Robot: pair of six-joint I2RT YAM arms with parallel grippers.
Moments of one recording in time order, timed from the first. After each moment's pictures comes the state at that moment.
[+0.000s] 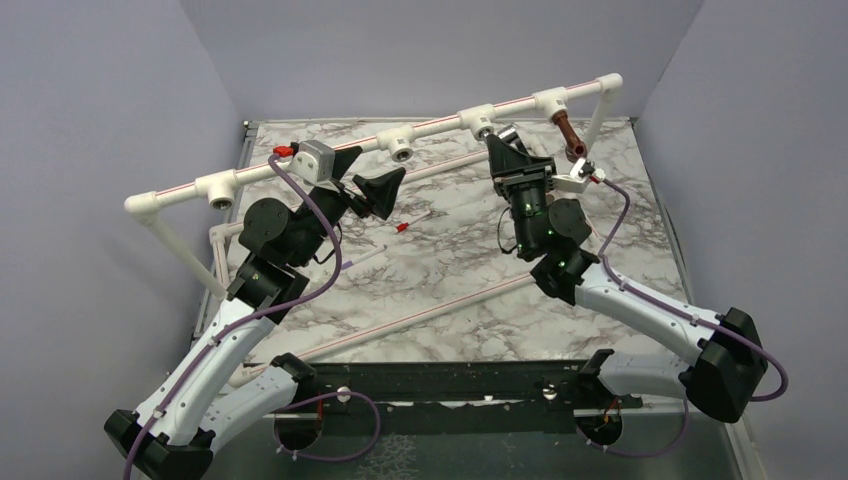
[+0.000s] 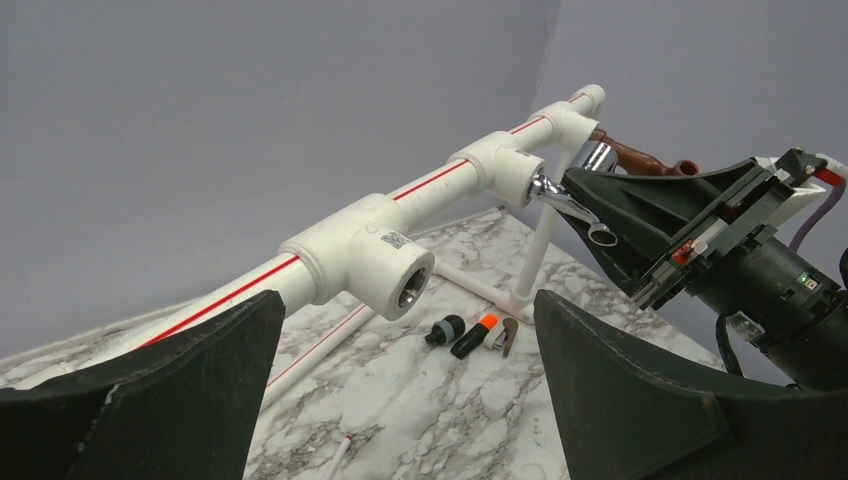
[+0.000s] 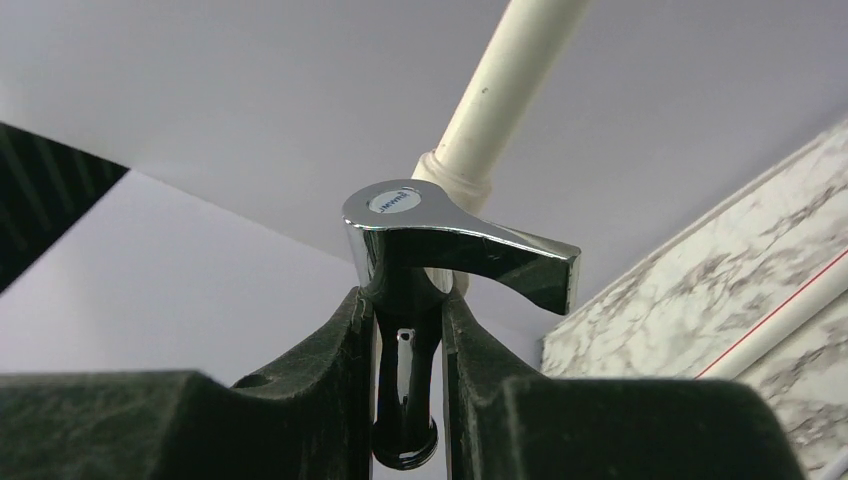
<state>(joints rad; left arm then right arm) -0.55 0.85 0.95 0.18 0.06 -0.16 0.78 1.21 0.85 0.75 0.66 0.91</state>
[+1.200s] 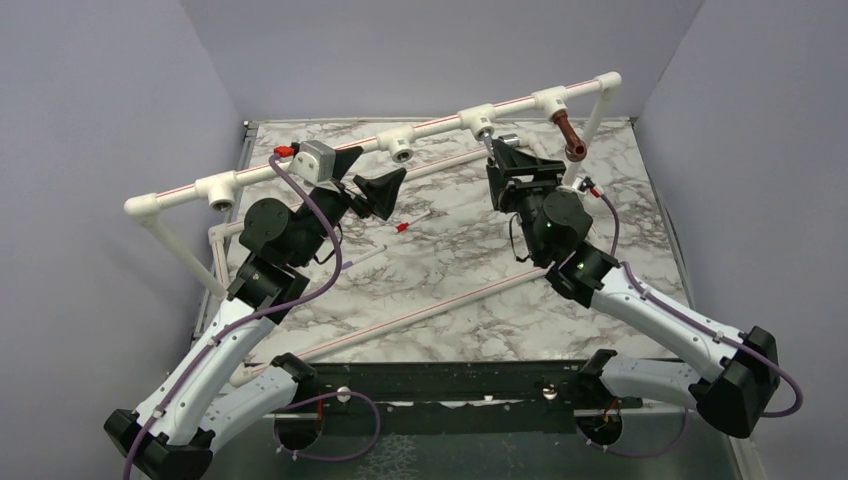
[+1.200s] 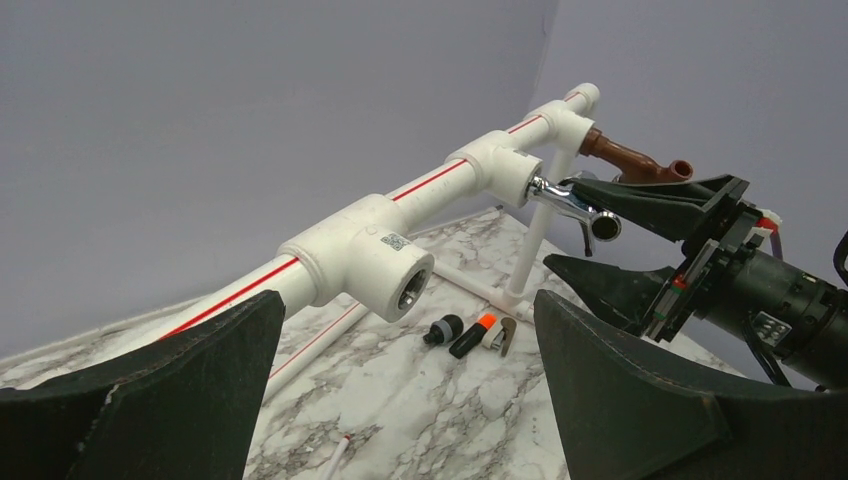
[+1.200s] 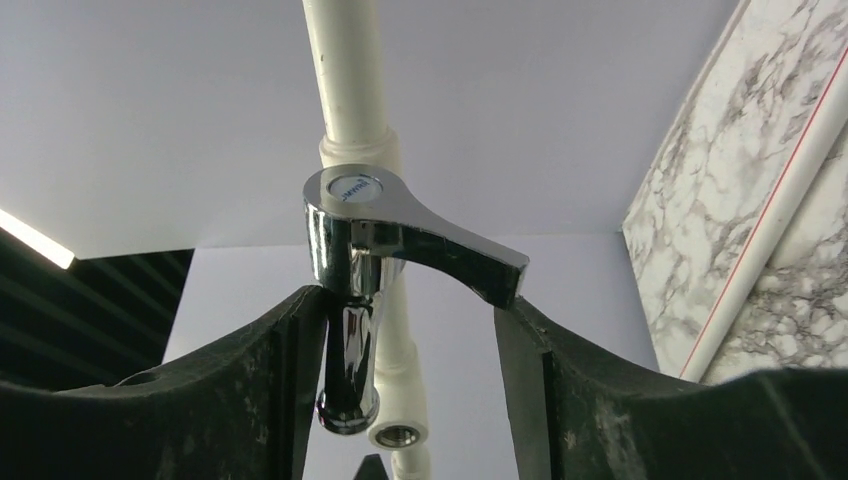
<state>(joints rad) -0.56 0.85 0.95 0.18 0.06 -0.16 0.77 1.13 0.89 0.30 0.63 1.59</state>
